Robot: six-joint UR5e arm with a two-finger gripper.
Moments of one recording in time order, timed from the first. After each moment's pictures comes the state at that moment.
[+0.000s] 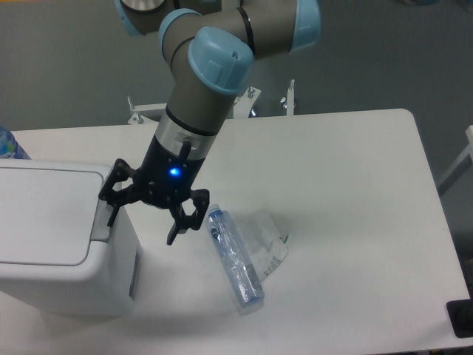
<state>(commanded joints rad) 2.29 -1.82 -1.50 -1.04 0.99 0.29</state>
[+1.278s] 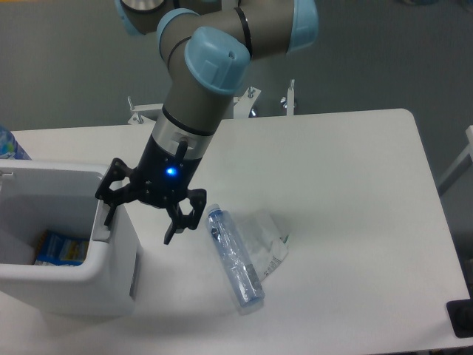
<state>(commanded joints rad) 2.29 -1.81 -1.49 -1.02 0.99 0.29</state>
